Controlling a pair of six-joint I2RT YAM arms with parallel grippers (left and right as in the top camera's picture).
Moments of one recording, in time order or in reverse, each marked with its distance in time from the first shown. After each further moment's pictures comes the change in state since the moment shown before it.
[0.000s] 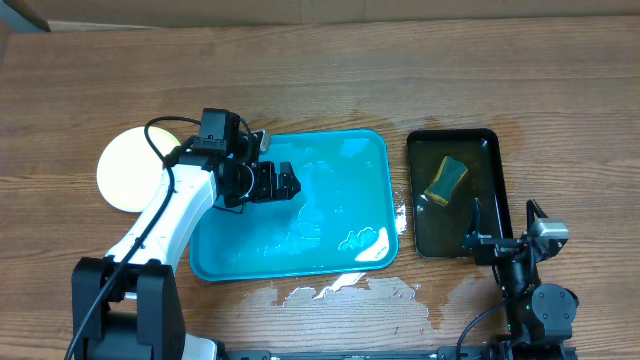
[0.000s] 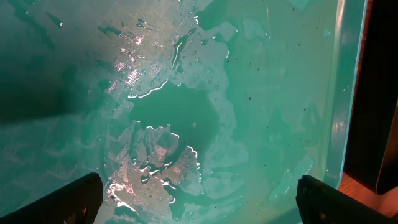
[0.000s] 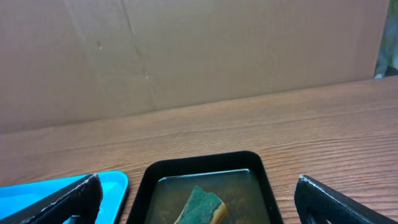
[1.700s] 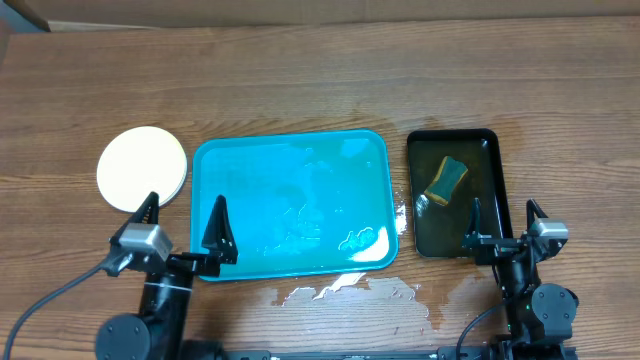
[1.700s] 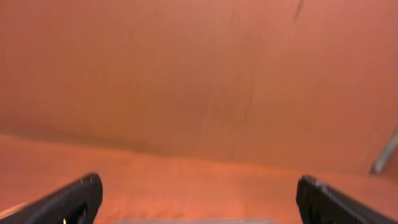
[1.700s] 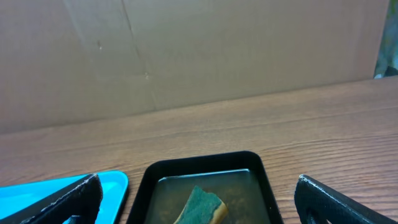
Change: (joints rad) left arm 0.083 -1.460 -0.576 0.549 -0.336 -0.058; right arm 0.000 0.000 0.000 0.000 0.000 0.000
